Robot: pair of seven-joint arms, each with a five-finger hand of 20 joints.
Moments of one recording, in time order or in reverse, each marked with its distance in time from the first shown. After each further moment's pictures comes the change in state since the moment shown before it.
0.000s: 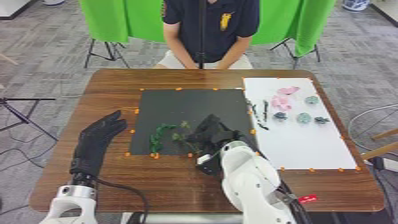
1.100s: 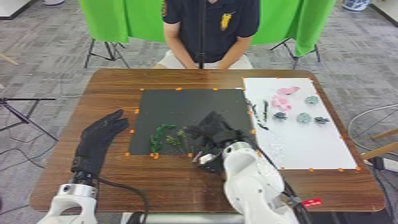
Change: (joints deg) left arm -0.6 0.0 -0.2 0.2 0.1 -1.6 -0.7; right arm -2.2 2.6 -0.6 -4.2 -2.7 2.8 -3.9
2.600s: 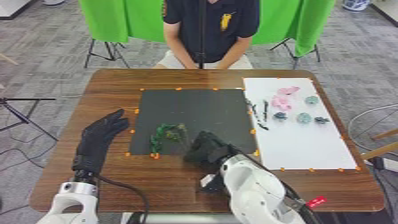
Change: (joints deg) left arm -1.0 -0.5 0.2 0.8 0.0 -0.4 0.0; right arm 1.2 9.8 -5.3 2.2 2.8 -5.4 -2.0
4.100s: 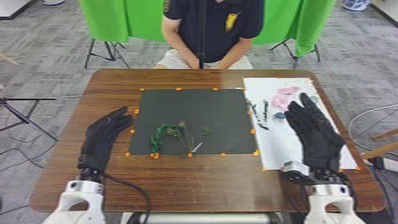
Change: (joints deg) left arm -1.9 -1.7 1.7 1.4 0.9 -1.0 2.2; right arm -21.7 -5.6 35.5 -3.9 60.5 10.3 -40.9
